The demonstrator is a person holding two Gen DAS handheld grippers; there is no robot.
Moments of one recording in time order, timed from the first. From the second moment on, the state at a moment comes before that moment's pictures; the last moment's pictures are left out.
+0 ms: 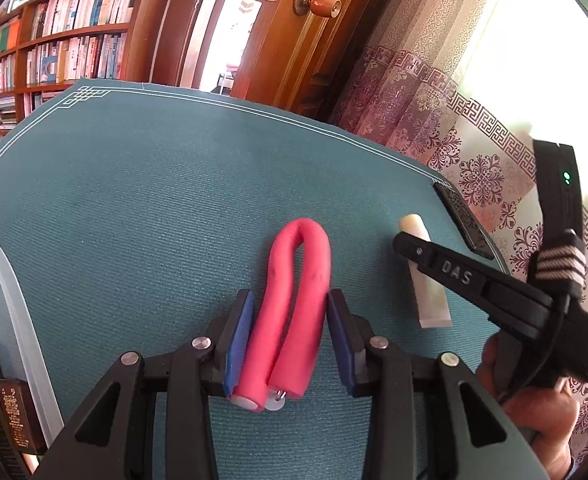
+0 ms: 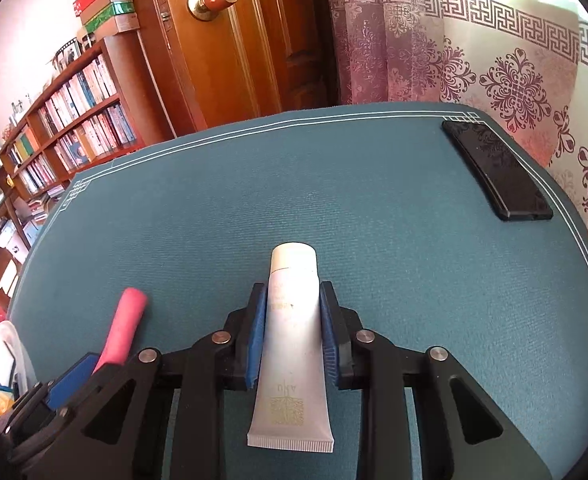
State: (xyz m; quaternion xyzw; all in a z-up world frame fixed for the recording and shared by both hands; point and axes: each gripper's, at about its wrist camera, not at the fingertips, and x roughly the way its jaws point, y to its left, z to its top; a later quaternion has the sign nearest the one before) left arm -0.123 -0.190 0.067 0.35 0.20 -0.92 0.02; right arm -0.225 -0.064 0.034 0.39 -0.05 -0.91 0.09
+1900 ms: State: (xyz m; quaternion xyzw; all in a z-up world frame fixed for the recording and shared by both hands) left arm -0.027 -0.190 0.155 0.22 0.10 -0.97 0.04; right arm -0.035 -0.088 0.113 0.31 -0.09 -0.93 0.17
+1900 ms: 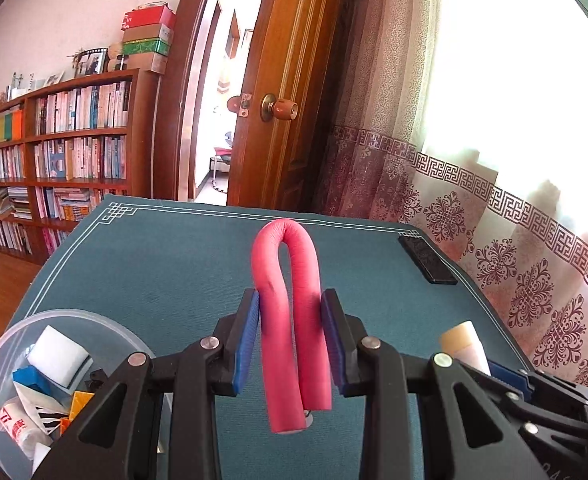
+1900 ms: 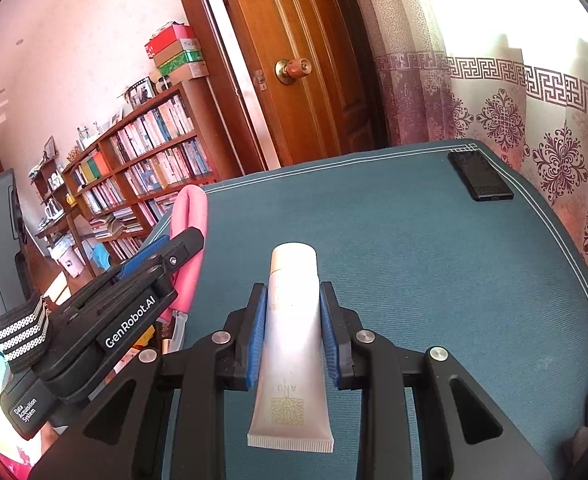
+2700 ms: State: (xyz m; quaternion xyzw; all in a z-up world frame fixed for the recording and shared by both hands) left arm 0.047 -0.301 0.173 0.21 0.08 -0.97 0.12; right arm -0.012 -0.173 0.110 0.30 -0.10 -0.91 0.25
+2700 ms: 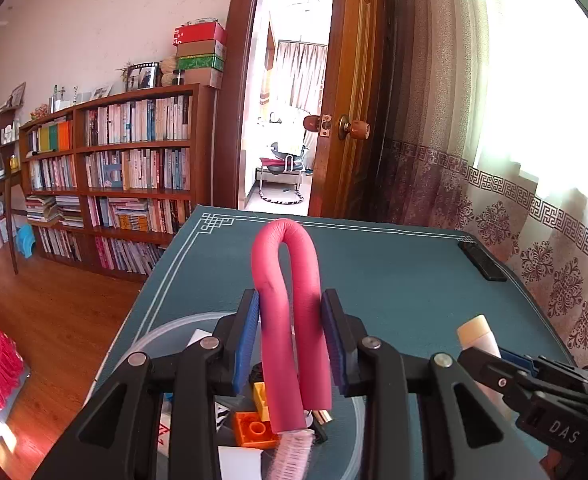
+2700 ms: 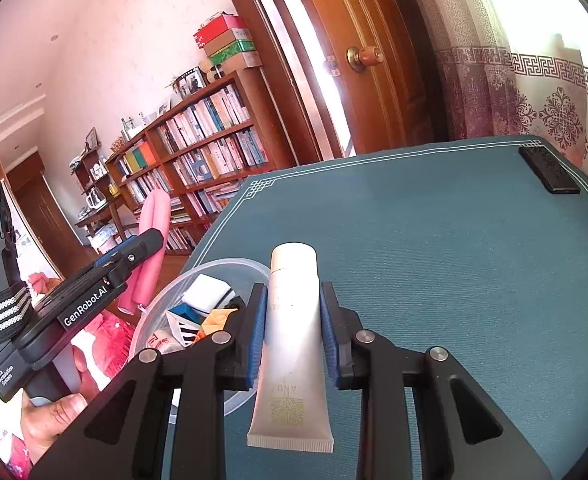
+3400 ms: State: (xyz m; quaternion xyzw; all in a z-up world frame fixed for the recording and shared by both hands) left arm 0.068 -0.384 0.125 0.29 0.17 -0.94 0.08; right arm -0.024 -0.253 0.088 0.34 -0.09 -0.89 0.28
